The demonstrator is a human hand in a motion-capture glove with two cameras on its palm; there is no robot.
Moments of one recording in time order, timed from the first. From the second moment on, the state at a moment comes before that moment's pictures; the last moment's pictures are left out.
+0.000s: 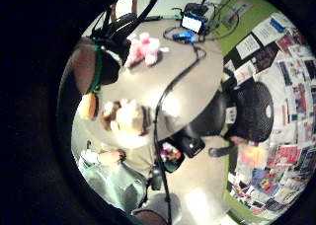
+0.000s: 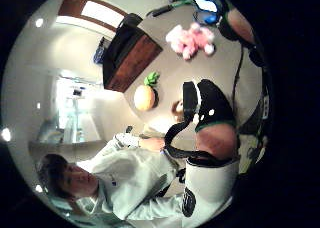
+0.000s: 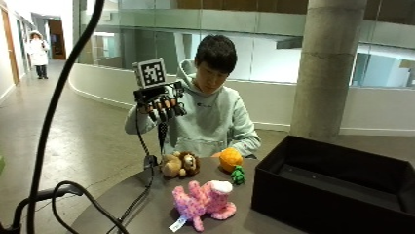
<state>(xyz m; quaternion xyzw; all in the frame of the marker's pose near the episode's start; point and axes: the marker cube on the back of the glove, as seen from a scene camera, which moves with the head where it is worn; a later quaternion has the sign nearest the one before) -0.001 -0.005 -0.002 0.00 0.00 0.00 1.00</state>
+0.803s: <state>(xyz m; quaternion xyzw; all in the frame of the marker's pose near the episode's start) -0.003 -0.215 0.201 -0.19 0.11 0.02 0.98</state>
